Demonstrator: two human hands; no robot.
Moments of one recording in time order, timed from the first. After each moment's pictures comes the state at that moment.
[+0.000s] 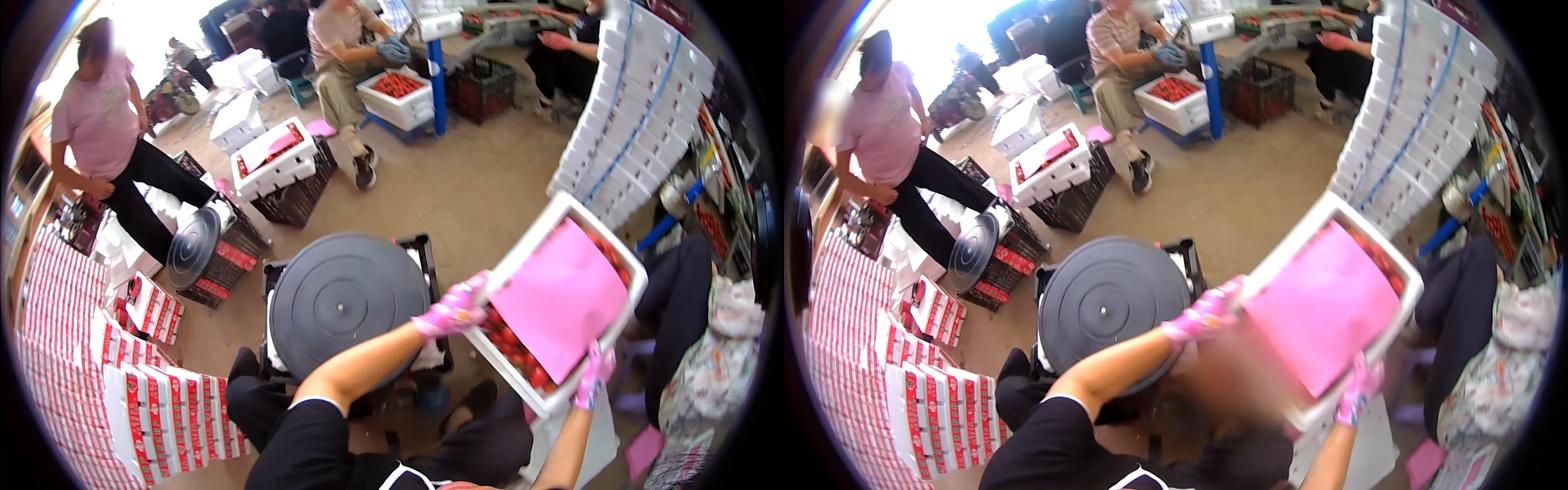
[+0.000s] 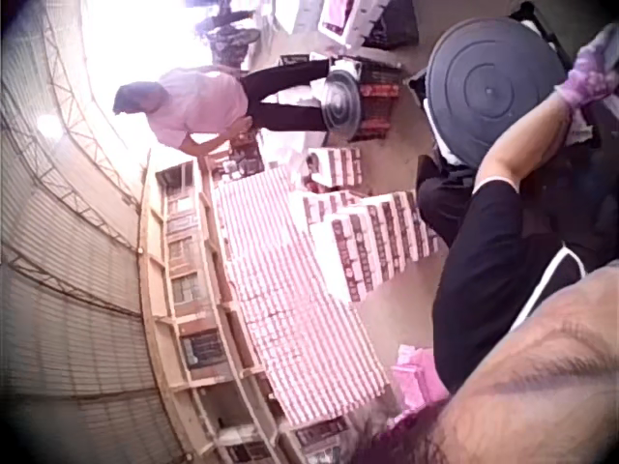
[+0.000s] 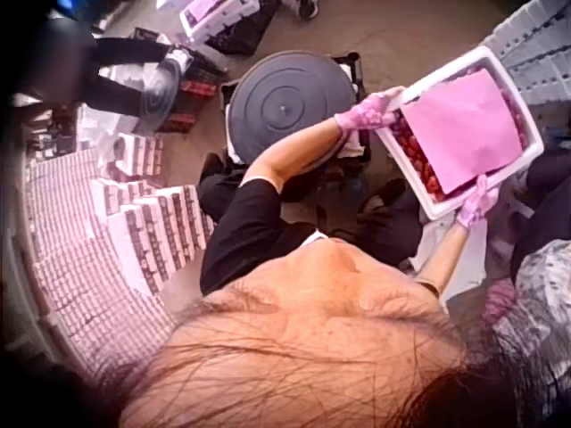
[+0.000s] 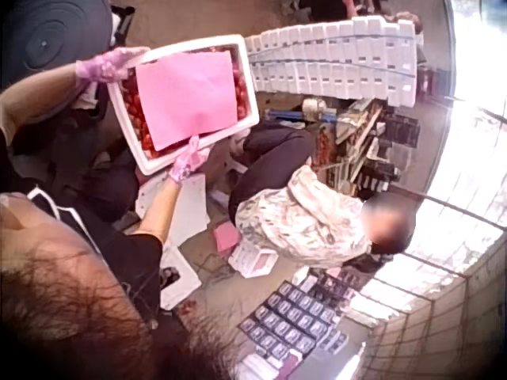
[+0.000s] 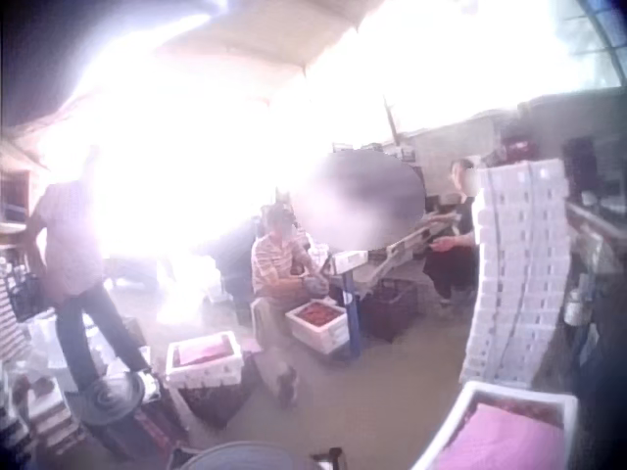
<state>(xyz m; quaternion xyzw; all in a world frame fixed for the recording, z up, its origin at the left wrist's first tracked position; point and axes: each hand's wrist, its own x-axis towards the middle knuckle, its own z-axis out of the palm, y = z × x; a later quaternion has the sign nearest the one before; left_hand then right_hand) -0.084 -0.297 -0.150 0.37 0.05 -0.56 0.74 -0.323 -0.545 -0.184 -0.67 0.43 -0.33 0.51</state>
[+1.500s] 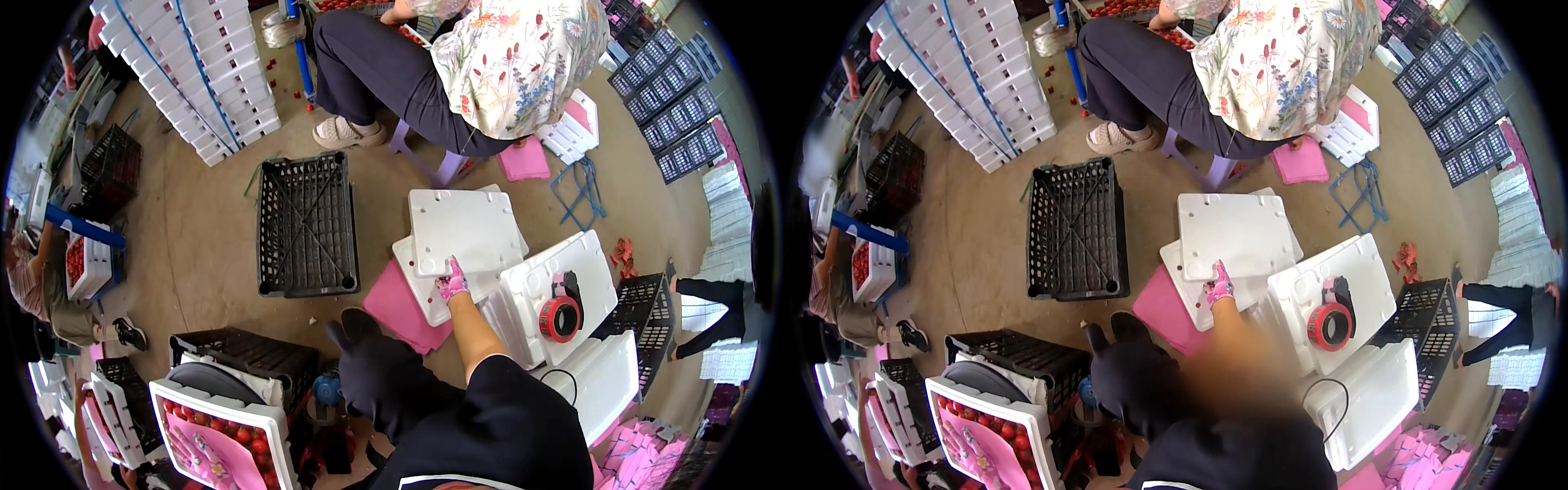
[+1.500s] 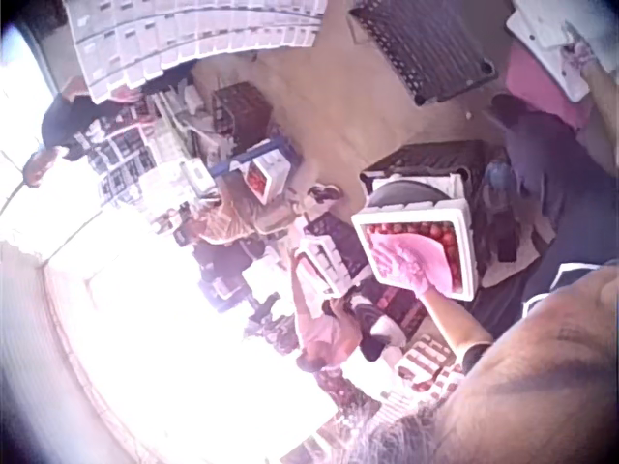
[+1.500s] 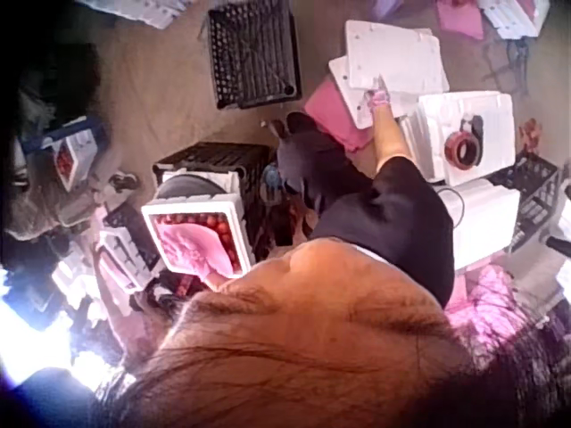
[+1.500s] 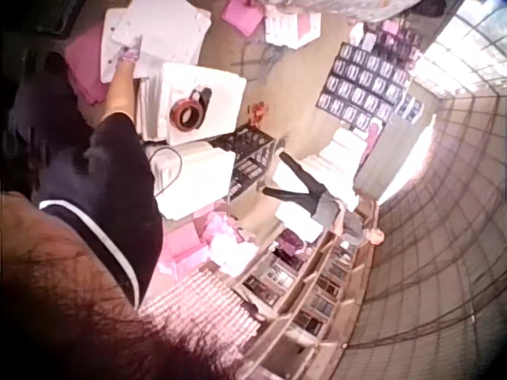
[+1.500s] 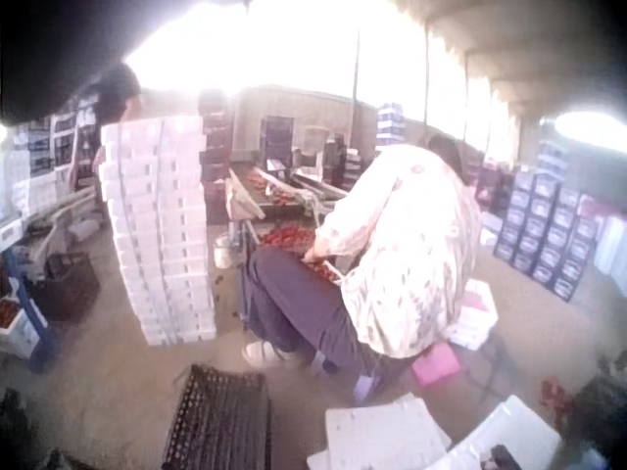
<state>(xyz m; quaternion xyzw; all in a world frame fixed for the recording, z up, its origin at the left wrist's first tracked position) -0.080 -0.081 -0.135 0.91 -0.40 0.10 0.04 -0.572 -0.495 -0.476 0.07 0.64 -0.49 0.59</state>
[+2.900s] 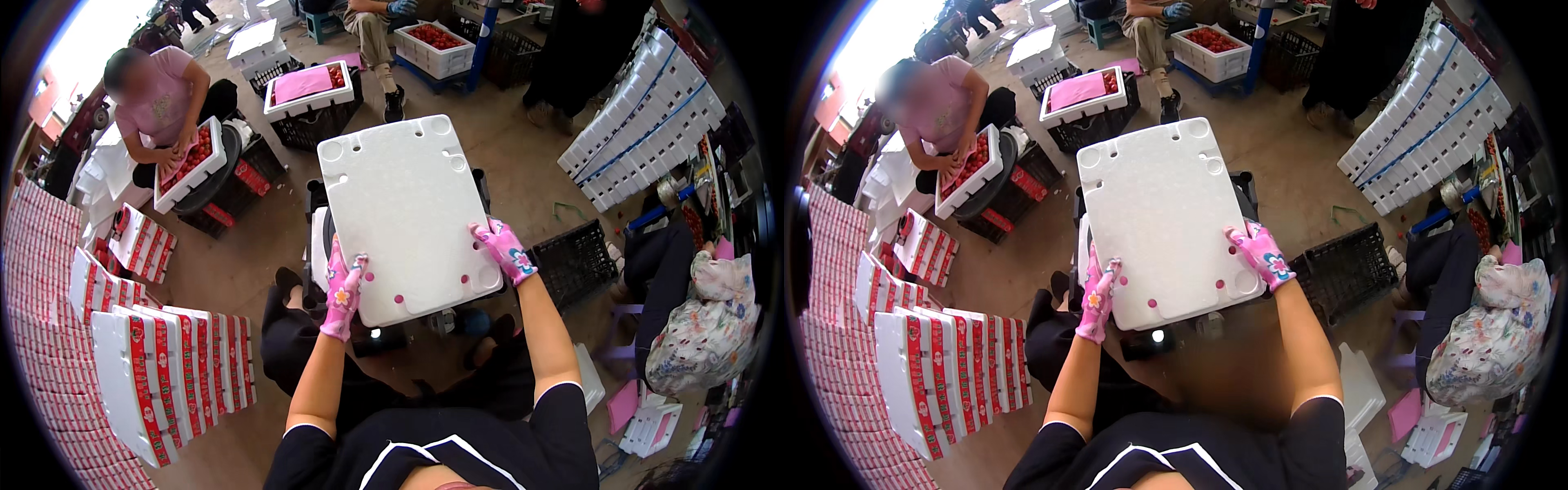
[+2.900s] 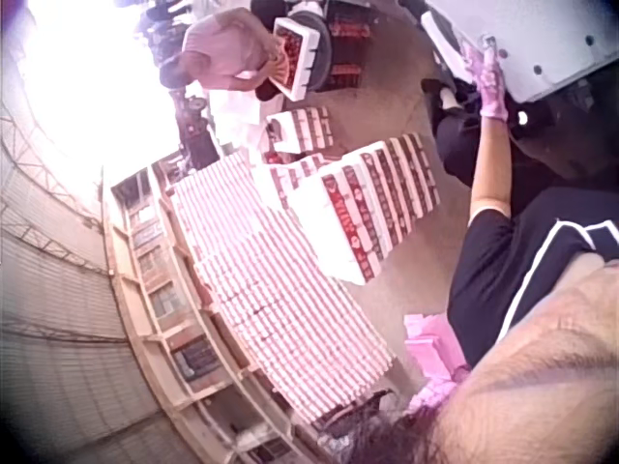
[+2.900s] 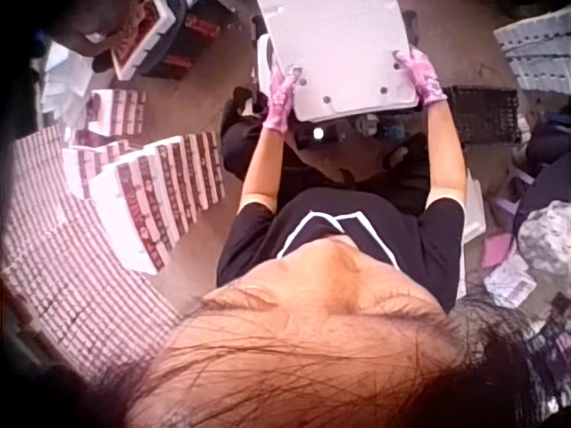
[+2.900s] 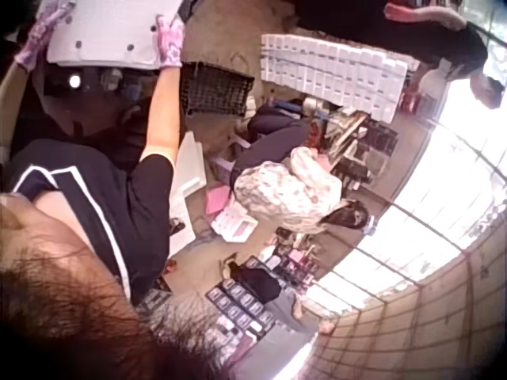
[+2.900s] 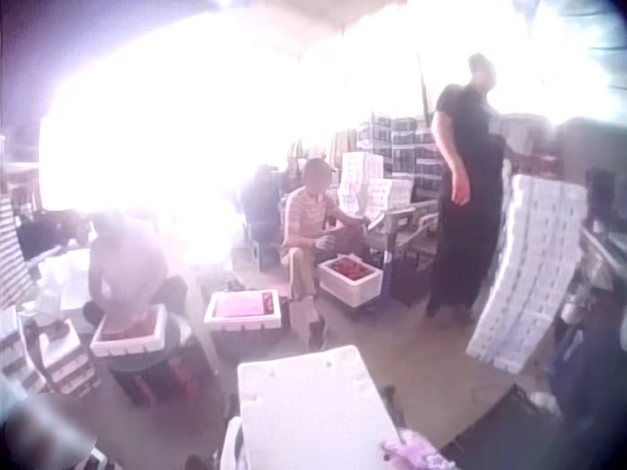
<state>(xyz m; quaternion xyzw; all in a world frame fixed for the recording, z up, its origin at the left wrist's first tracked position) -0.182 0.079 -0.133 0.63 0.01 -0.09 0.77 -0.188 -0.242 -0.098 -0.79 0.15 0.11 0.58</state>
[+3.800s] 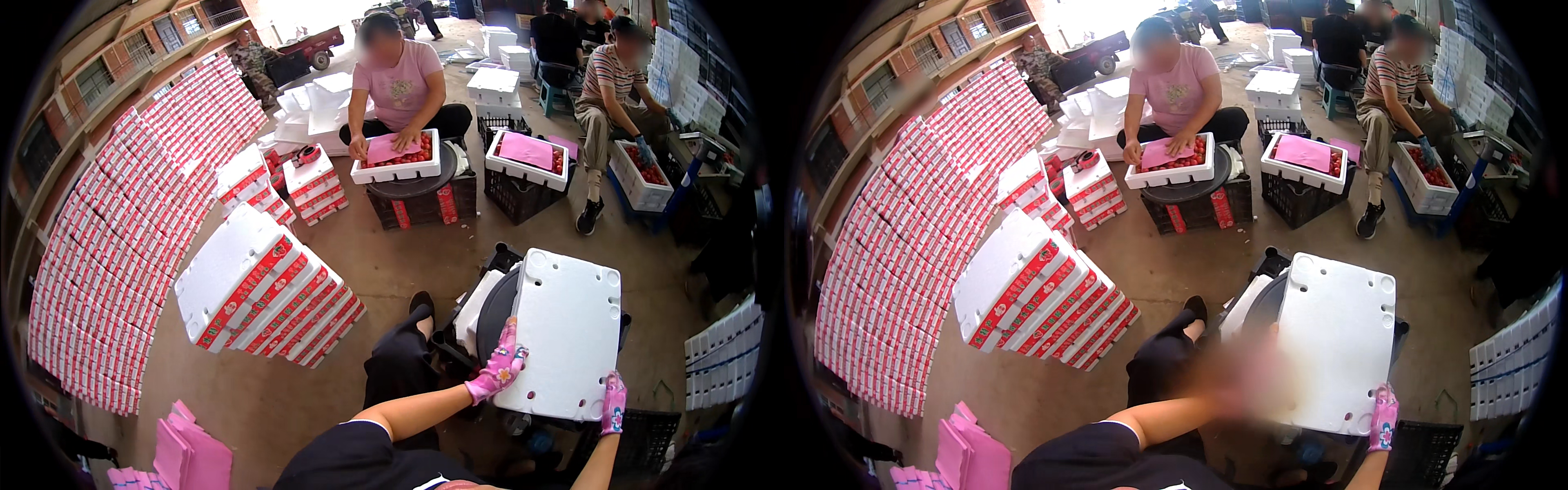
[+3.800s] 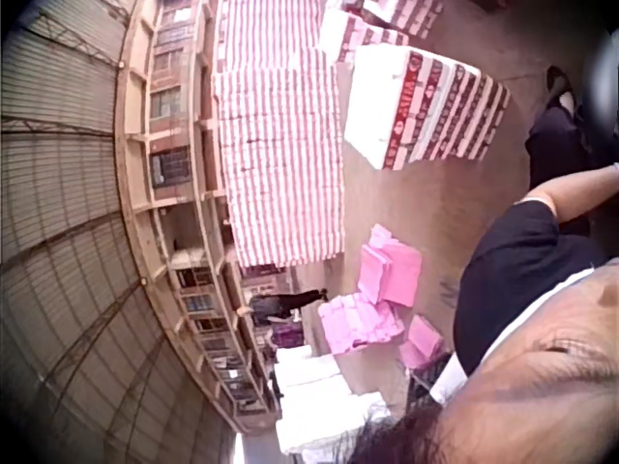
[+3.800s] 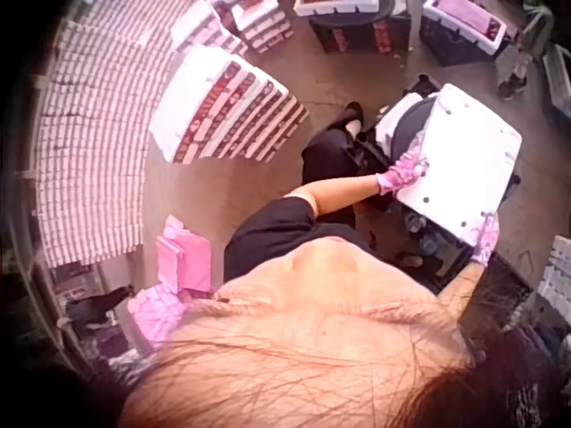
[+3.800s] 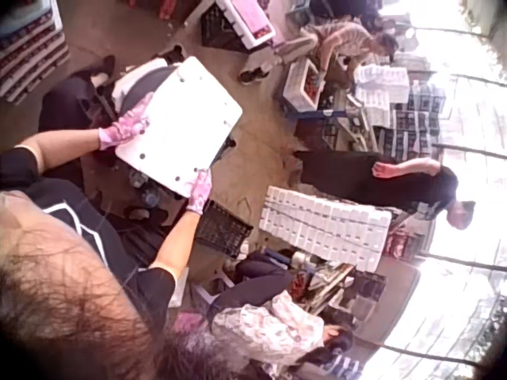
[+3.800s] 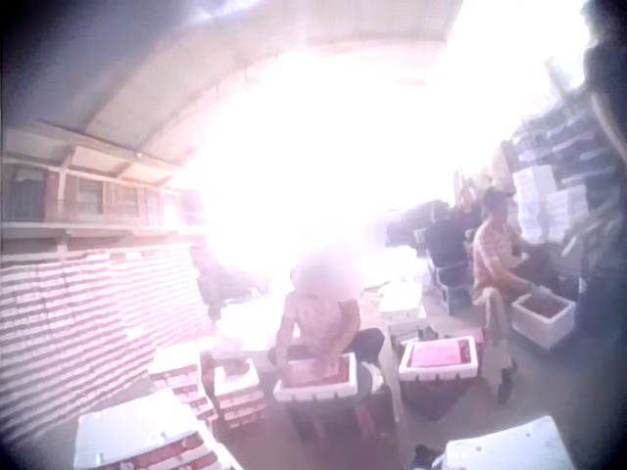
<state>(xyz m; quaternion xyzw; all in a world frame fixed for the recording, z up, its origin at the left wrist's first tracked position) -0.191 0.038 -0.255 0.88 -0.01 0.23 0.42 -0.185 -0.298 -0.209 -0.87 0.07 0.02 0.49</state>
